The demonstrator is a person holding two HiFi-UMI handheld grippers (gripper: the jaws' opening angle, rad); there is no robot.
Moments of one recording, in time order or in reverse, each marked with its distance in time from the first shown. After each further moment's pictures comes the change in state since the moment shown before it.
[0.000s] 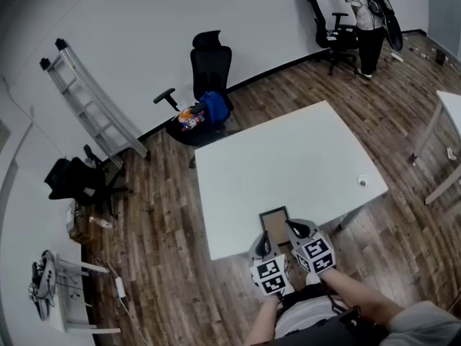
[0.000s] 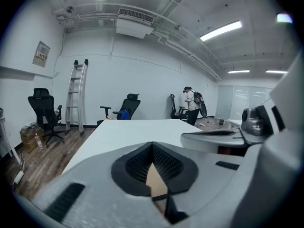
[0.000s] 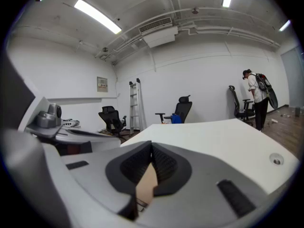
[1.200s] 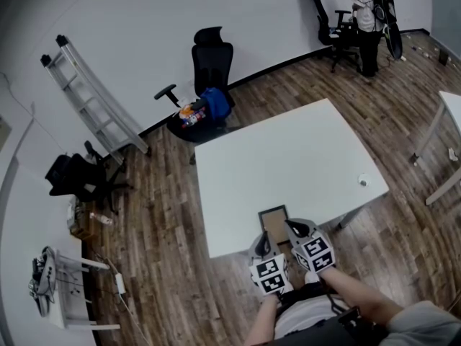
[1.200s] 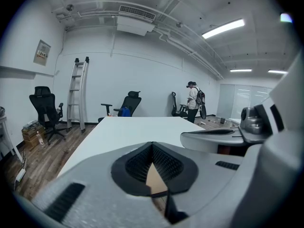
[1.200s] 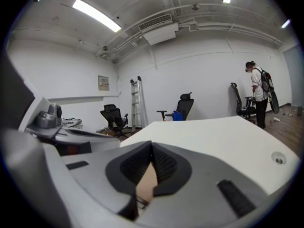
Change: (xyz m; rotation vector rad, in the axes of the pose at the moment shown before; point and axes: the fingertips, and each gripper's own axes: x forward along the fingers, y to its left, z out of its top) left arm 0.005 -0.001 -0.008 -0.012 0.032 0.012; right arm 0.005 -0.004 -0.008 0.003 0.028 0.029
